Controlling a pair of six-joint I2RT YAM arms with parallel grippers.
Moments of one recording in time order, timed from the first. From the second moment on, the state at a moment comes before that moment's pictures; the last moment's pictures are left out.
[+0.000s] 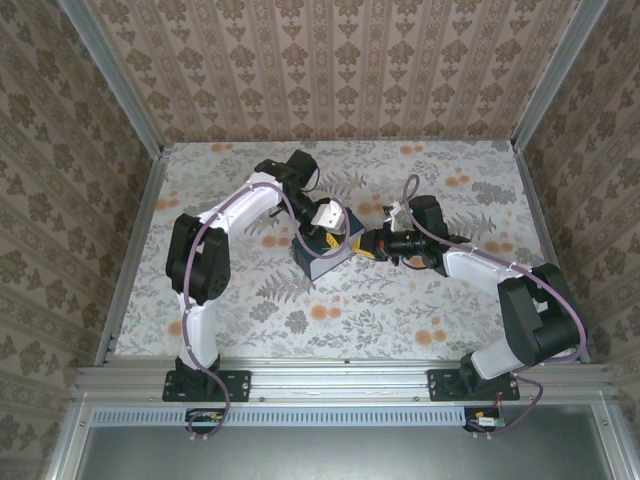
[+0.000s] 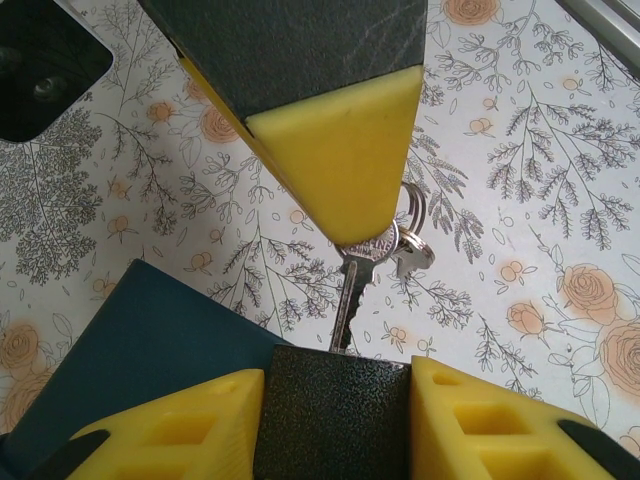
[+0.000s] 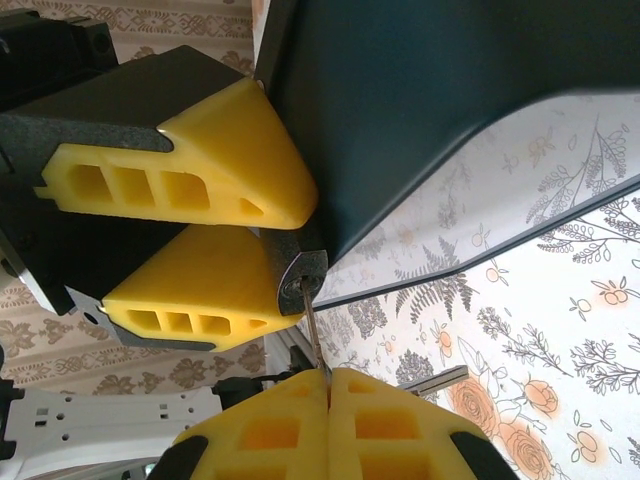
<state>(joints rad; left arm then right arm) -0.57 2.03 1.73 -1.07 0.81 1.50 0.32 1.49 0.75 0.12 -0.87 0.95</state>
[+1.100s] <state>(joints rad) -0.57 2.03 1.73 -1.07 0.82 1.50 0.31 1.47 0.70 0.18 -0.87 0.95</state>
